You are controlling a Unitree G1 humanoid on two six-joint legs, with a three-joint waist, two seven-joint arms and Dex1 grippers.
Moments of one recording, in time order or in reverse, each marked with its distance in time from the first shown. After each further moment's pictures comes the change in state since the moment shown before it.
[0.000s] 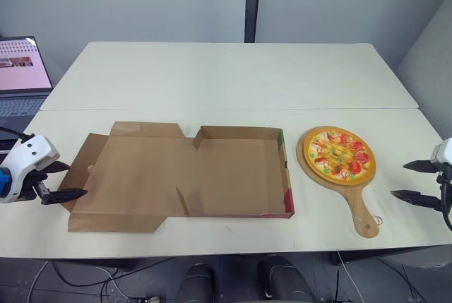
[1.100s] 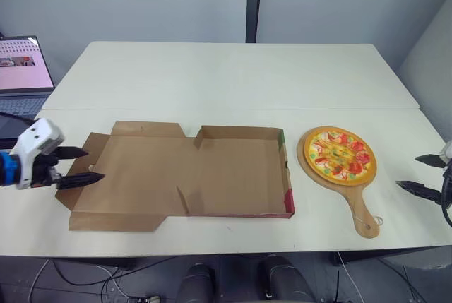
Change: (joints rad) left arm -0.098 -0.094 0.012 -0.180 -0.141 0.131 -0.082; right arm 0.061 0.070 -0.146 -0.081 0.033 0.052 -0.153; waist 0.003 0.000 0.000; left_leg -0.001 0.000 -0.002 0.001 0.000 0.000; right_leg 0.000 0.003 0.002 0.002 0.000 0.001
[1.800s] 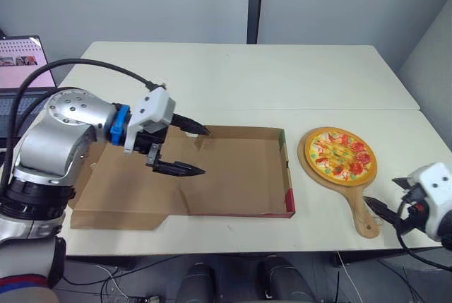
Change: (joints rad) left arm -0.351 -0.211 -0.290 -0.539 -0.190 0.207 -0.103; right arm 0.194 0.359 -0.012 -0.722 0.075 0.582 -0.540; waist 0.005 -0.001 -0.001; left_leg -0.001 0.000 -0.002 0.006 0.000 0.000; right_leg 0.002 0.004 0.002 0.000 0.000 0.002
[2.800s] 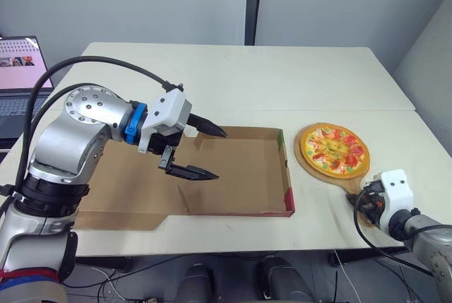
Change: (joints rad) left arm -0.026 -0.044 -0.028 -0.033 0.000 -0.005 0.034; right arm -0.110 0.174 0.189 0.162 -0.035 0.010 -0.191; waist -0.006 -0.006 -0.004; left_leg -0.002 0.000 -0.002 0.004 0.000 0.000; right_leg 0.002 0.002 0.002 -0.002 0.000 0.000
